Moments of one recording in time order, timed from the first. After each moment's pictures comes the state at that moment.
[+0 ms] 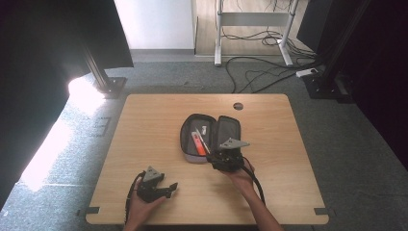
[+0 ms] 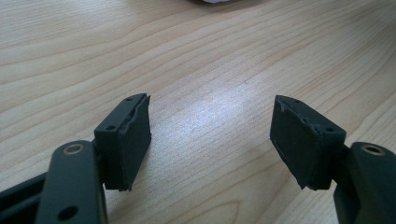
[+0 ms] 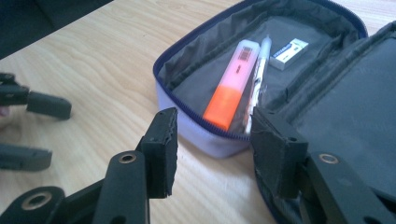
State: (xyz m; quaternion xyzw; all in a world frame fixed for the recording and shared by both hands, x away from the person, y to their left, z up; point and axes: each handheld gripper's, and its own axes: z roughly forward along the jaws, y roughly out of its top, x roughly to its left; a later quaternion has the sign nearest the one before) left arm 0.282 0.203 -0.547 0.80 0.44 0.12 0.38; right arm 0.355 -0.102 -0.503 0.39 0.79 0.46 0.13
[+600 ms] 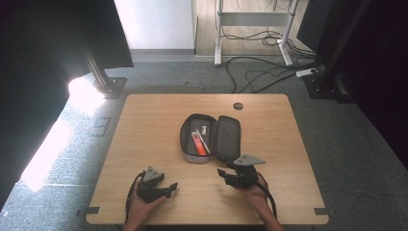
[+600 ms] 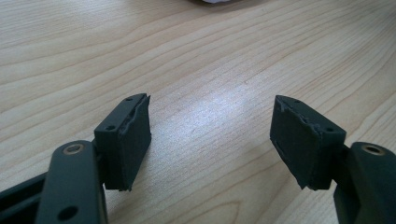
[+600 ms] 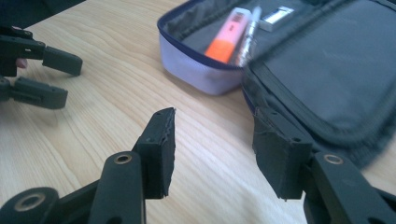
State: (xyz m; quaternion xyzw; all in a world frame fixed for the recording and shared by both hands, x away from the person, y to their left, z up) left arm 0.282 0.203 -0.547 0.80 0.44 0.12 0.38; right arm 0.310 -0.142 -0.520 0.39 0.78 0.47 0.13
